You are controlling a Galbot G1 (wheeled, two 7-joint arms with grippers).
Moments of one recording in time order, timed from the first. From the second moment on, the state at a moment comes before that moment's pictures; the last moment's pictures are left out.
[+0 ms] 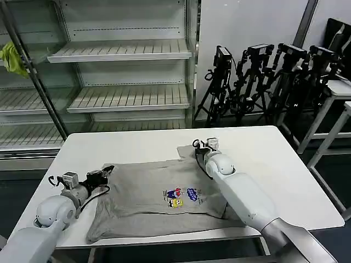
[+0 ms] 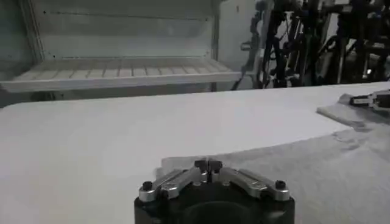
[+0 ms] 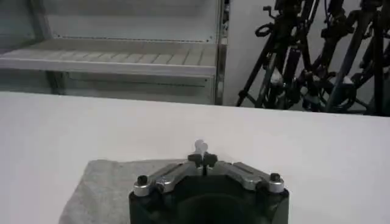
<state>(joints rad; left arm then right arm) 0.98 -0.82 -0.32 -1.62 -0.76 0.37 0.07 -0.33 1.30 -0.20 1.06 0.72 -0.44 0.25</state>
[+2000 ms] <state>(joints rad) 0.95 -0.85 -0.30 -1.52 -0.65 0.29 0.12 -0.38 1.28 -0.19 1.13 0.69 -0.43 0.26</state>
